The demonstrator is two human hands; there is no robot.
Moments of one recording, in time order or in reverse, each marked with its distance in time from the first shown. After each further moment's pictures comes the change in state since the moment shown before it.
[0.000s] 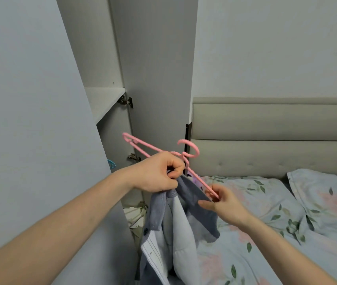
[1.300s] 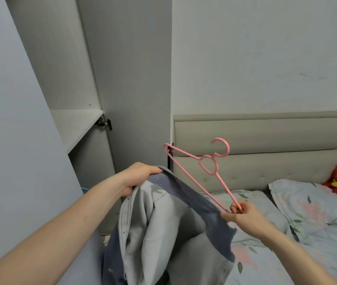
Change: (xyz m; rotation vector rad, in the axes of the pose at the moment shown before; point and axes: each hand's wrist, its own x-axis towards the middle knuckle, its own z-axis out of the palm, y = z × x) left_hand 0.080 -0.053 -0.027 -0.670 0.226 -0.645; right_hand 0.002 0.009 -0.091 -0.137 0.205 0.272
